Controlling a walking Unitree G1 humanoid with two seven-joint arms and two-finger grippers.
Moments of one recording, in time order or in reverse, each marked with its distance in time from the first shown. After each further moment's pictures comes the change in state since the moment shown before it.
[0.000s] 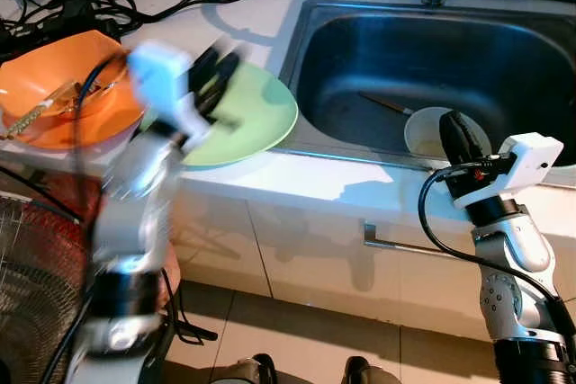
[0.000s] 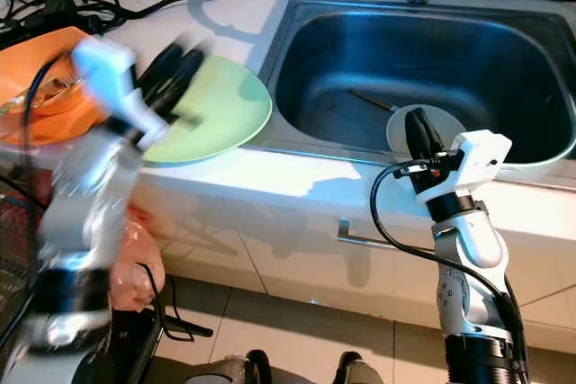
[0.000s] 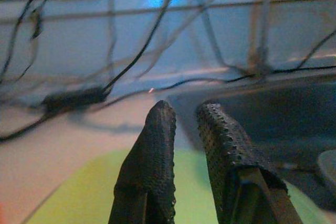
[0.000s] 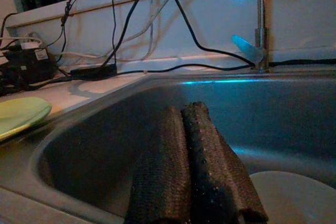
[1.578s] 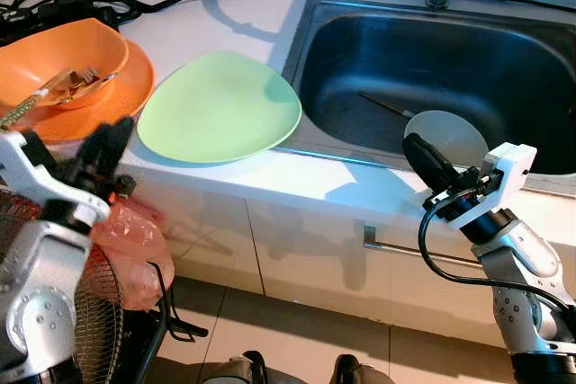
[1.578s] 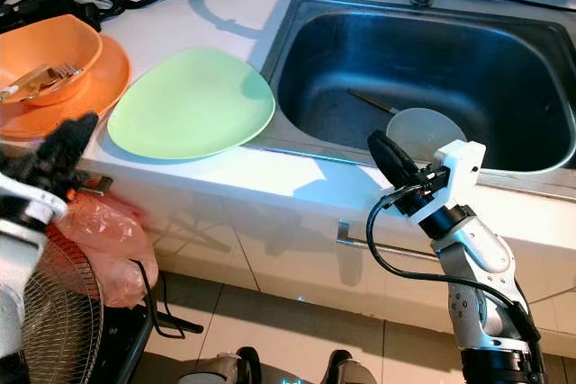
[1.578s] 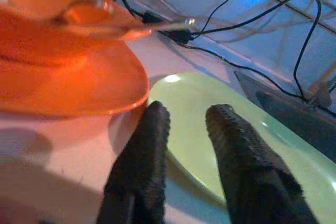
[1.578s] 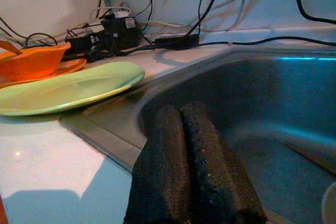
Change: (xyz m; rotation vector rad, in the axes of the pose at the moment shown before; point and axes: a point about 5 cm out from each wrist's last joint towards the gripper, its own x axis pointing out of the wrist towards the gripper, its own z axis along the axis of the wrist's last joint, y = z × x) left arm -0.104 0.052 -0.012 -0.448 0.106 0.310; right arm -0.012 0.015 0.000 0.094 0.098 0.334
